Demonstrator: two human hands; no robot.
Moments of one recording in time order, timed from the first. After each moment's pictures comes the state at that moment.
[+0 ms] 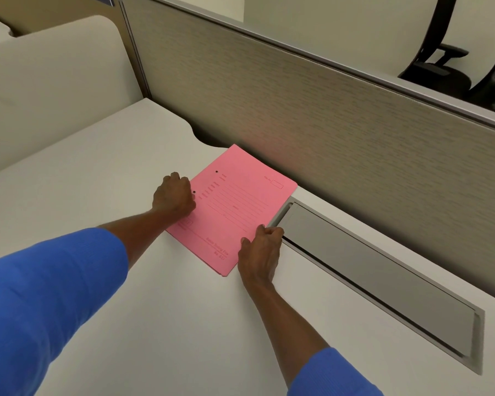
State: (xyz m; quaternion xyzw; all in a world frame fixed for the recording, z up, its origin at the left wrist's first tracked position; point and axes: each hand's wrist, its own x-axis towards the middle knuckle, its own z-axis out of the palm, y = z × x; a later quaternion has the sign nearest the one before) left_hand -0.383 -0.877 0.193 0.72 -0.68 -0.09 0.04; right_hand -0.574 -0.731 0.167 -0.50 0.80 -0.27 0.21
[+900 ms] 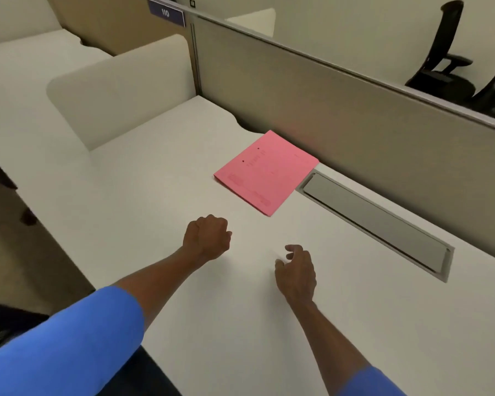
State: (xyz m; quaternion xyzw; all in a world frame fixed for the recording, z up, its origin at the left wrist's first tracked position) left_hand -0.322 -0.576 0.264 0.65 -0.76 -0.05 -0.03; right_hand -0.540 -0.493 0.214 -0.47 0.81 -0.25 0.26
